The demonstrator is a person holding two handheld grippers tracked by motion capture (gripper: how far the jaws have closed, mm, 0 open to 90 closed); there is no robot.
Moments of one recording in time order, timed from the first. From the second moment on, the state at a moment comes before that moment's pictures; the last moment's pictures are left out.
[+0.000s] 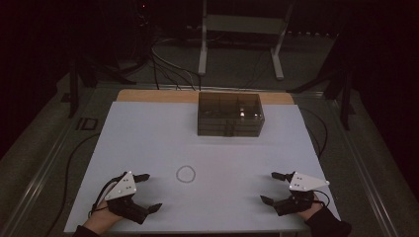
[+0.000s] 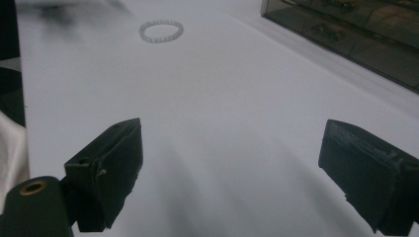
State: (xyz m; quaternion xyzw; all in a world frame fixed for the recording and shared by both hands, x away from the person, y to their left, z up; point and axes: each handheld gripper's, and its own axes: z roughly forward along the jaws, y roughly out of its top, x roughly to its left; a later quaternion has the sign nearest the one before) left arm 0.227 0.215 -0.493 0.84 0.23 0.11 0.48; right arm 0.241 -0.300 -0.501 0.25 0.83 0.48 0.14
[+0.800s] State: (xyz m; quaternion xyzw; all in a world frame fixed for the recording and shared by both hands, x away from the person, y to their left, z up) left arm 0.224 0.215 -0.491 0.84 0.23 0.10 0.49; right arm 0.239 -0.291 -0.496 0.23 0.84 0.48 0.12
